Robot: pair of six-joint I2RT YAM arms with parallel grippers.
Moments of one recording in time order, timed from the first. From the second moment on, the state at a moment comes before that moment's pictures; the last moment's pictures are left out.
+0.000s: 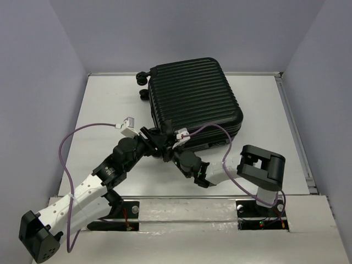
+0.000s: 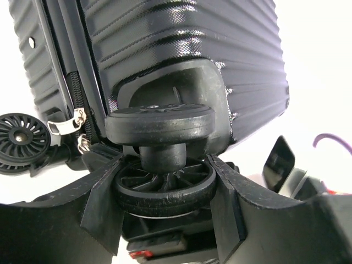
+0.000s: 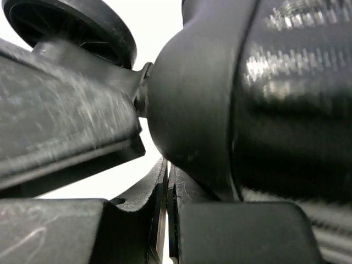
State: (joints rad) left arm -0.74 0.71 0.48 -0.03 -0.18 -1.02; right arm 1.20 1.79 0.75 1.02 0.52 0.40
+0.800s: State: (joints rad) left arm -0.79 0.55 0.61 -0.28 -0.41 -0.82; right arm 1.31 1.48 0.69 0.64 0.32 0.50
